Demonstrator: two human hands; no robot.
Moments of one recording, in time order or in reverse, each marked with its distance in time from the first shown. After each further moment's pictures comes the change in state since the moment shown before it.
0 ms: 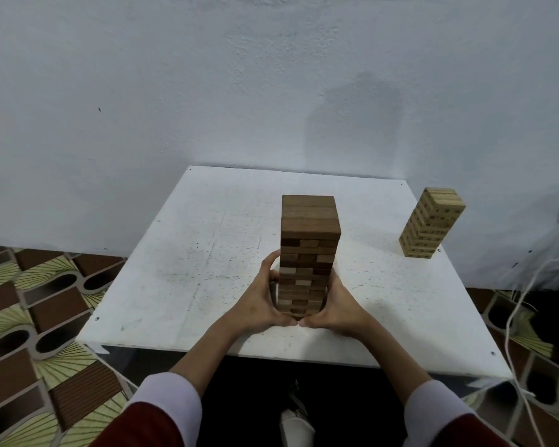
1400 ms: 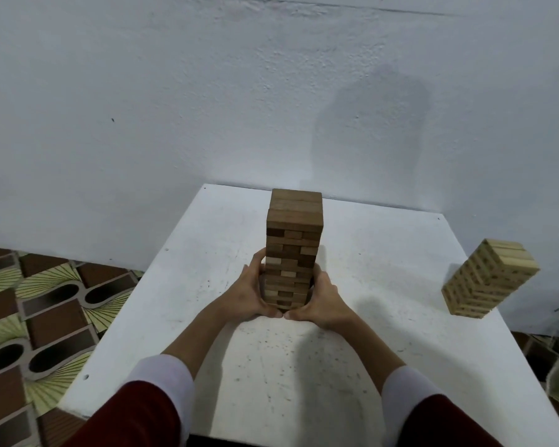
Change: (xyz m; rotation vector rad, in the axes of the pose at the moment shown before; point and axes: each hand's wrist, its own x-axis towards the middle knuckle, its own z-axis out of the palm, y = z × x) left_hand 0.090 -0.041 -0.099 0.087 -0.003 -0.021; right_hand 0.132 -0.007 0.023 -0.185 0.025 0.079
